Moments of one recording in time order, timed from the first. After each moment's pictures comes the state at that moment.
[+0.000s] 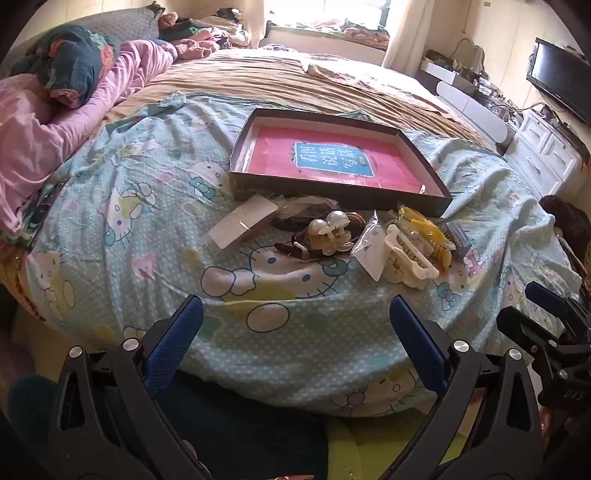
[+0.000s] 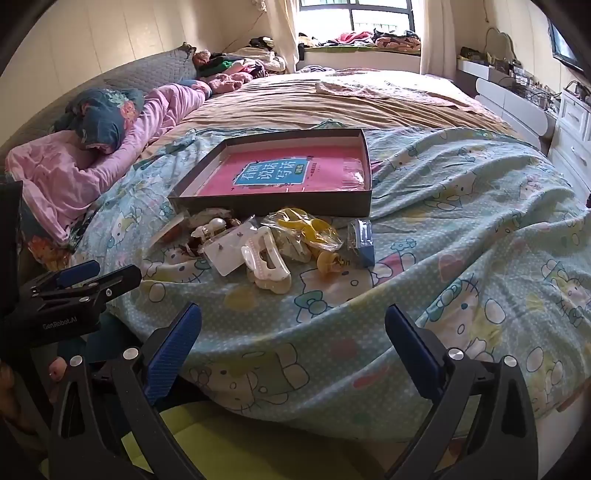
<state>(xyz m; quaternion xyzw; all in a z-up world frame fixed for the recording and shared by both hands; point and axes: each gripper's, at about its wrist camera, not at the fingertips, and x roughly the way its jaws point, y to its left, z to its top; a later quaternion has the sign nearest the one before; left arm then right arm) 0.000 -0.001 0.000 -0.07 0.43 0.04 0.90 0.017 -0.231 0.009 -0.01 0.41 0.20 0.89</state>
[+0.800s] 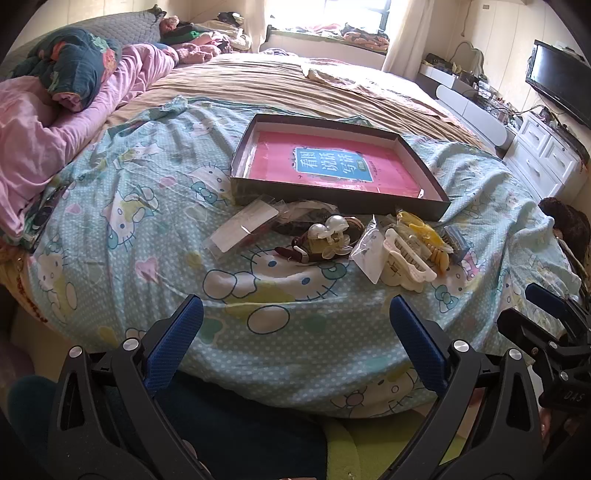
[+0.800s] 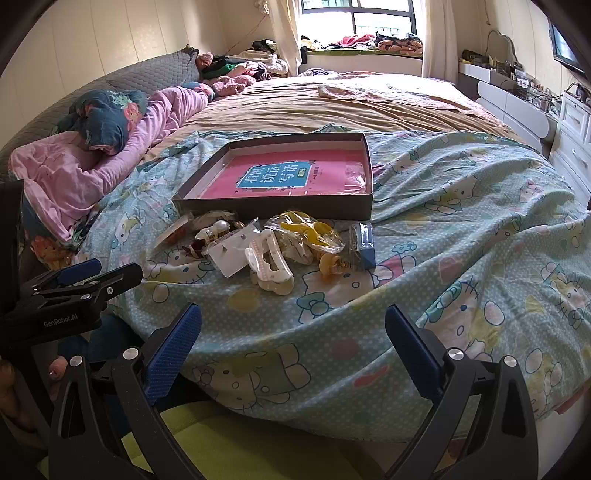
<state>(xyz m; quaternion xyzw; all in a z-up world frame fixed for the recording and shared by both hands) 0.000 0.004 0.011 -0.08 0.42 0.03 0.90 0.014 -0.230 0.012 -0.01 0.41 0.20 0.89</state>
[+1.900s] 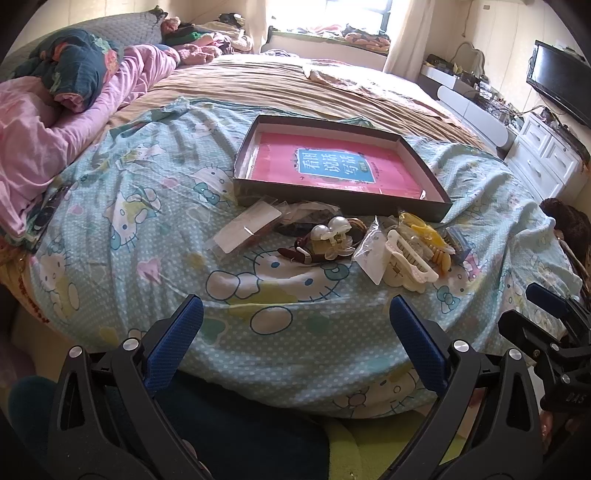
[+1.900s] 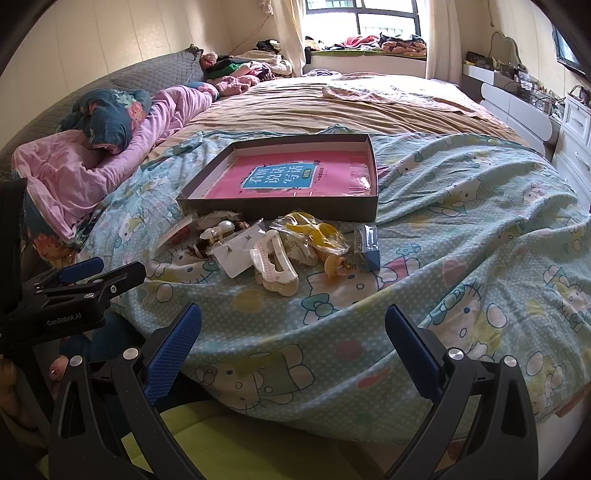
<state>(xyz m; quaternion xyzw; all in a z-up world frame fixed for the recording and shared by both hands) -0.003 0.002 0.011 -0.08 0.42 0.04 0.90 0.012 -0.227 0.014 -0.01 0.41 0.21 0.89</state>
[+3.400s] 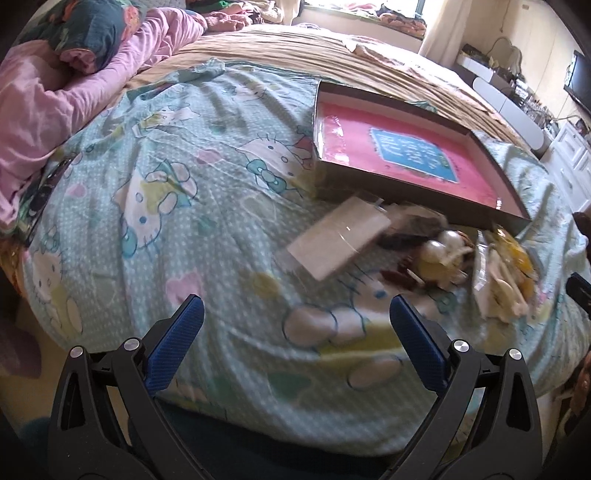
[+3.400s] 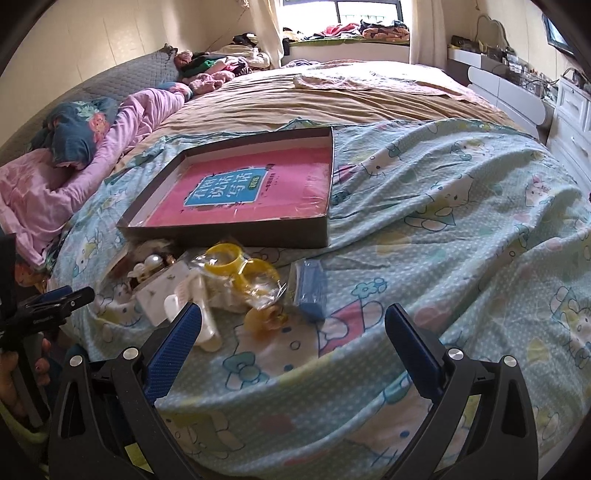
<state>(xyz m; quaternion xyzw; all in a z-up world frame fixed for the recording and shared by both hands) 0.052 0.077 -0.041 -0.10 0.47 0.08 0.87 0.101 -0.259 -0.015 0.01 0.43 0.18 0.89</state>
